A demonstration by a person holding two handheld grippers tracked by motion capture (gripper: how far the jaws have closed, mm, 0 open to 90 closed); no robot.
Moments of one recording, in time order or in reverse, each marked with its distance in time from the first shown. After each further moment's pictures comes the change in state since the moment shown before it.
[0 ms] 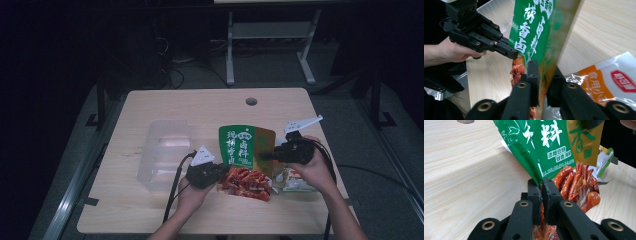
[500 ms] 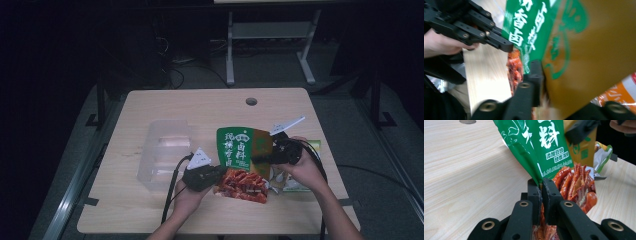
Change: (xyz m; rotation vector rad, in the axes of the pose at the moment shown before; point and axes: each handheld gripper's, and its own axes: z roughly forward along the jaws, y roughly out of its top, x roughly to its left) left arm -0.001 -0.005 -0.009 -0.006 0.000 0.004; right arm 0.003 0.007 0.028 0.120 0.004 0.004
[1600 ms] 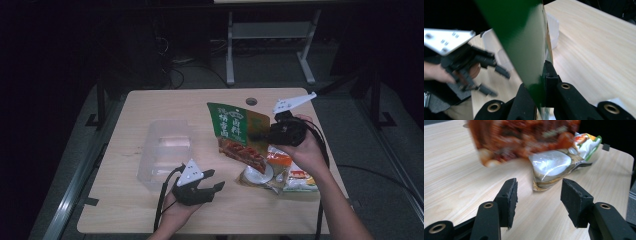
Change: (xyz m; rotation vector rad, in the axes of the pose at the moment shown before) left arm -0.020 -0.013 -0.037 0.001 0.017 0.084; right arm 0.037 0.060 -0.045 -0.162 -0.055 -0.123
